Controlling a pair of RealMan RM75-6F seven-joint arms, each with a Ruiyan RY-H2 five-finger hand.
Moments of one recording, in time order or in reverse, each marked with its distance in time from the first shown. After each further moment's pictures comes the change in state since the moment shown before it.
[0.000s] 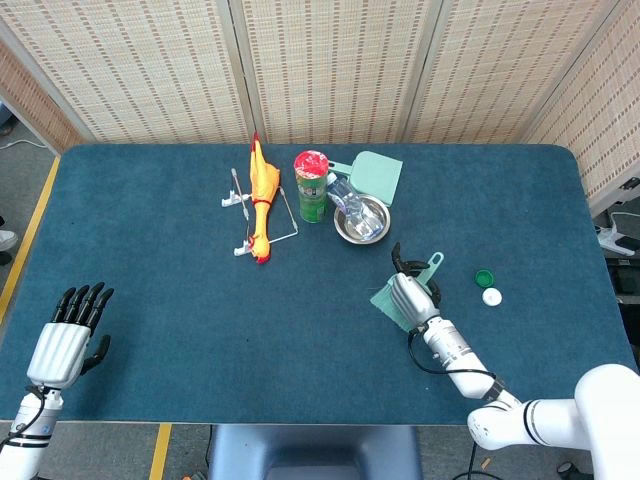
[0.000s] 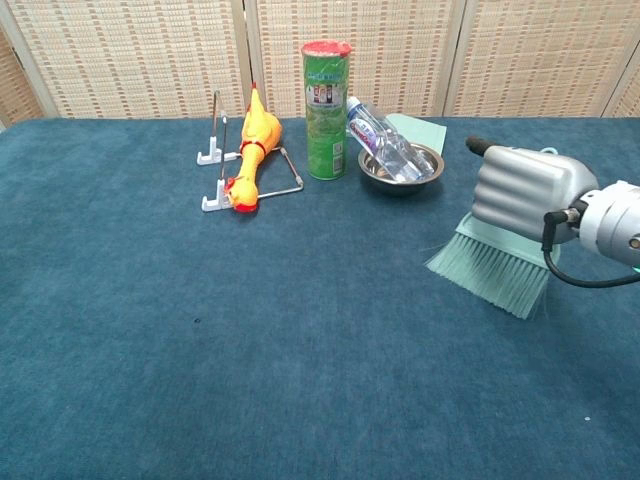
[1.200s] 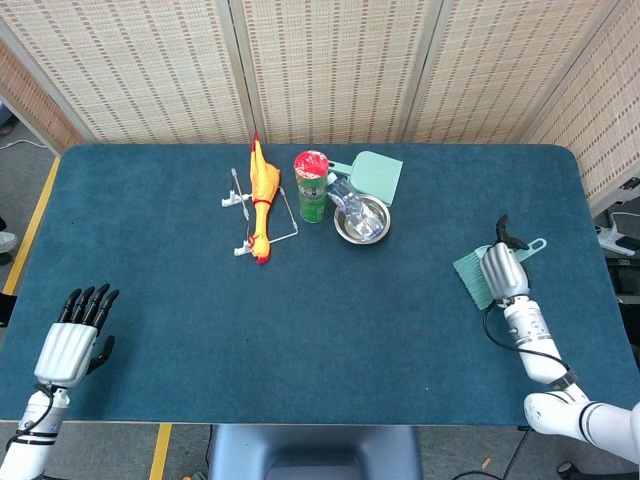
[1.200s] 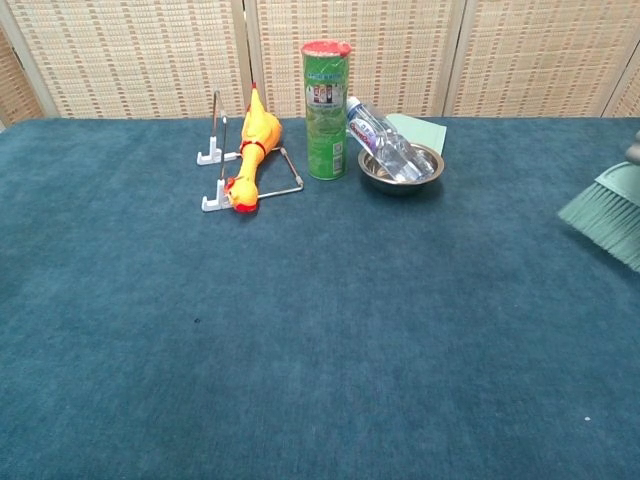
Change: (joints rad) left arm -0.006 -0.022 0.002 0.013 -0.010 -0.020 0.034; right arm -0.170 0.114 0.066 0.204 0.001 0.006 0.381
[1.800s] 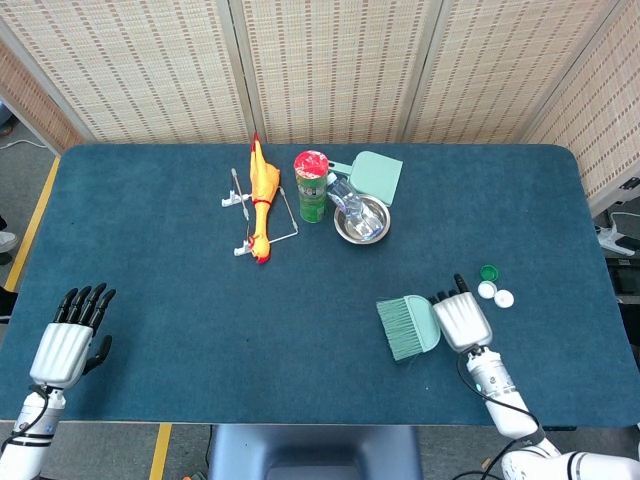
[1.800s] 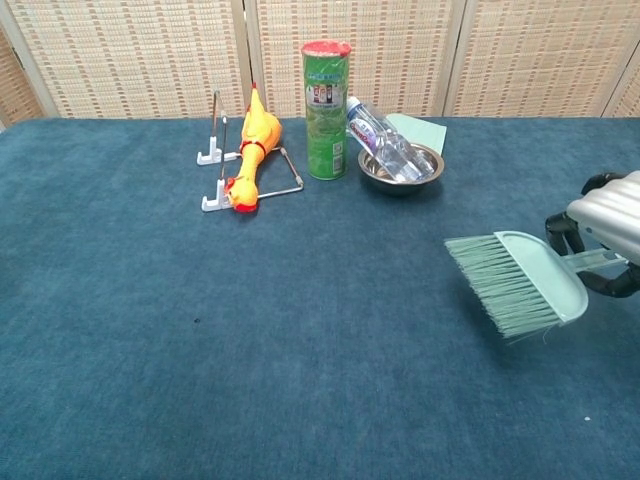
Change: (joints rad) left arm 0.003 0.012 0.000 -0.004 0.003 0.007 -0.022; right arm -0.174 -0.081 0.035 -0.251 -0.176 0.079 0.566
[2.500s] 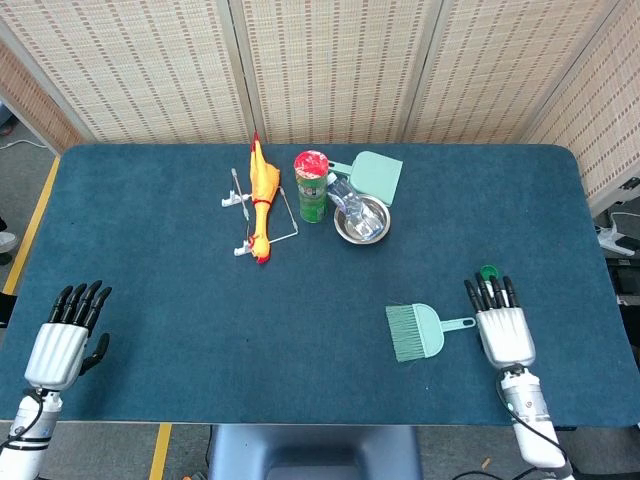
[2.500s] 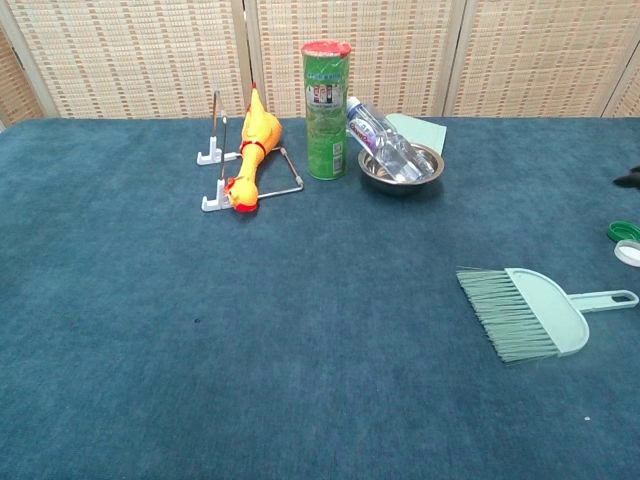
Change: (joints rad) left arm 0.014 -0.003 -0.006 -0.003 0.035 0.084 -0.013; right arm -0.187 0.038 0.013 -0.040 -0.052 0.241 0.124
